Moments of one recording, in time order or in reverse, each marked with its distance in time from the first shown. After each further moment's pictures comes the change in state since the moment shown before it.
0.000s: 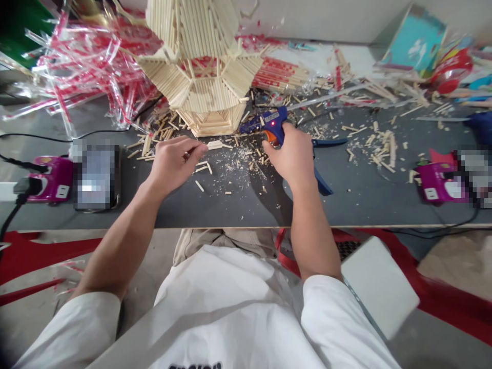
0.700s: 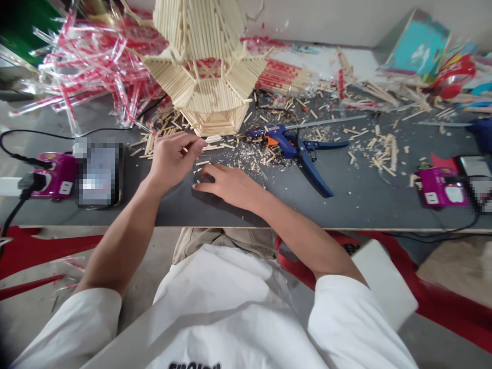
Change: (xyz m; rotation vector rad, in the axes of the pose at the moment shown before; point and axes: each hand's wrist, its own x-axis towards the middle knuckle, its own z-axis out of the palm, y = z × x) left_hand 0.003 -0.002 -0.001 -0.068 0.094 -0.029; right_hand -0.048 -0.093 0.034 0.172 -0.500 -0.718
